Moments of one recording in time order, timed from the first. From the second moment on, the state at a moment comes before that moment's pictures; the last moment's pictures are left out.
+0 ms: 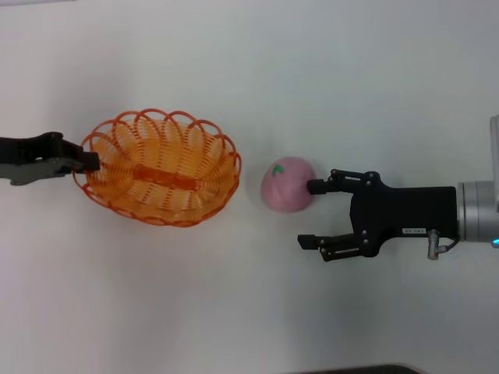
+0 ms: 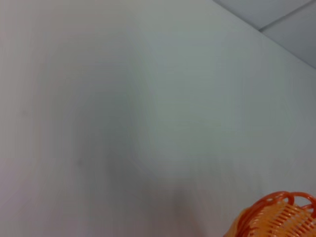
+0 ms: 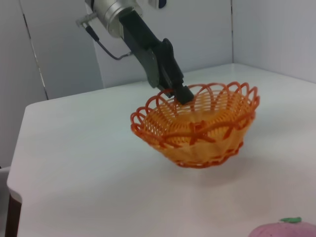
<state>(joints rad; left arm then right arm) -0.58 -2.16 0.51 1.04 2.56 1.66 -2.53 0.43 2.10 -0.73 -0.44 -2.07 -1.52 0.94</state>
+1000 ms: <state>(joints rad) -0.41 -2.18 0.61 1.06 2.38 1.53 -2.61 0.45 2.10 -0.72 -0.44 -2.06 -1.51 0.94</state>
